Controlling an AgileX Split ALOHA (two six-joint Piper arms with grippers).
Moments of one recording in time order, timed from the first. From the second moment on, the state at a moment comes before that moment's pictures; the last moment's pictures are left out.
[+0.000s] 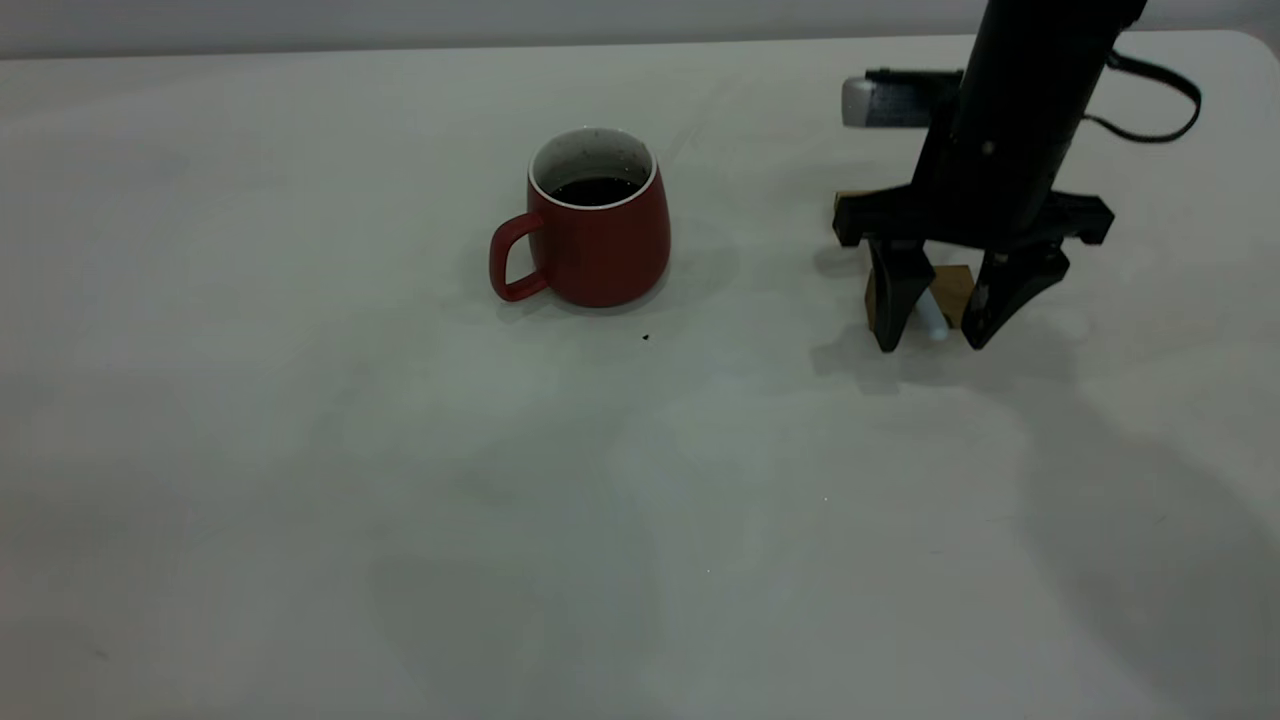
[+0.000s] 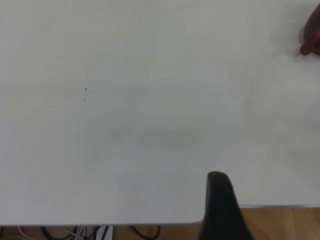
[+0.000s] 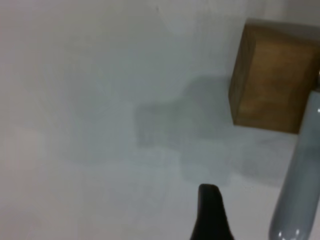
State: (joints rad) left arm 0.02 -0.02 -0.49 0.01 1.13 0.01; right arm 0.29 2.41 -1.43 0.24 0.67 -0.04
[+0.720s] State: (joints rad) left arm 0.02 -0.02 -0.49 0.01 1.13 0.01; right arm 0.27 2.44 -1.47 0.23 0.67 -0.04
